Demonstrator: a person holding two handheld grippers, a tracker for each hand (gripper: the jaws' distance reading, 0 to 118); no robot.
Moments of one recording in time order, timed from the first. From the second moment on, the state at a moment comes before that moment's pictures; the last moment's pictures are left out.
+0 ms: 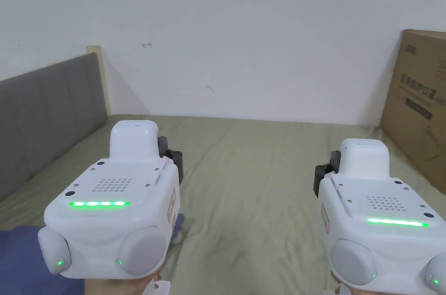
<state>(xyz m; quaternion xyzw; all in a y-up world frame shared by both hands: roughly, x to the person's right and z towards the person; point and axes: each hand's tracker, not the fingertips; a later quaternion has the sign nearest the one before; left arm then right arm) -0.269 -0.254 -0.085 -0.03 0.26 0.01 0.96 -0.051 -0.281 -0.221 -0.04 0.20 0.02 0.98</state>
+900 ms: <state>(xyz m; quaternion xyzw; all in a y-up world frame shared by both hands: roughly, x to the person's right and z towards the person) -0.411 -0.325 -0.047 -0.18 0.40 0.13 0.89 -0.182 -0.321 -0.208 -0.13 0.37 0.05 0.92</state>
